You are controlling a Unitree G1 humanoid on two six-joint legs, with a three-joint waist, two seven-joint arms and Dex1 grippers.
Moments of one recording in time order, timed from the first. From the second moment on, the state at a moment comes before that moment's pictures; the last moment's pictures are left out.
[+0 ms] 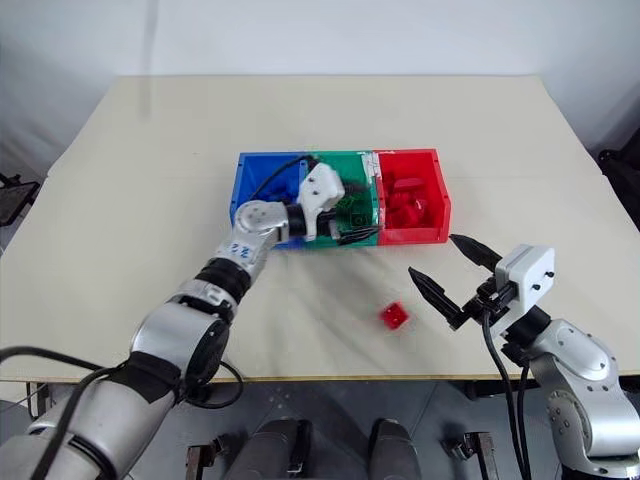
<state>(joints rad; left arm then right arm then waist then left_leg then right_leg) -1.08 0.14 -0.09 1.01 -0.04 -0.33 -0.87 0.03 -0.58 -0.31 -0.46 0.59 0.27 0.71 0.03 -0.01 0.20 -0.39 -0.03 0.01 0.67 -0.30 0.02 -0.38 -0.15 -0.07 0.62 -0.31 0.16</state>
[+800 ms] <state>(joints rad) -0.25 0.58 0.04 -0.04 -0.40 0.01 -1.15 -0.16 -0.76 -0.11 -0.18 0.56 0.26 1.17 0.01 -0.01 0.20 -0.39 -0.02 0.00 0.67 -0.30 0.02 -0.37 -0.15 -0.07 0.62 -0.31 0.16</state>
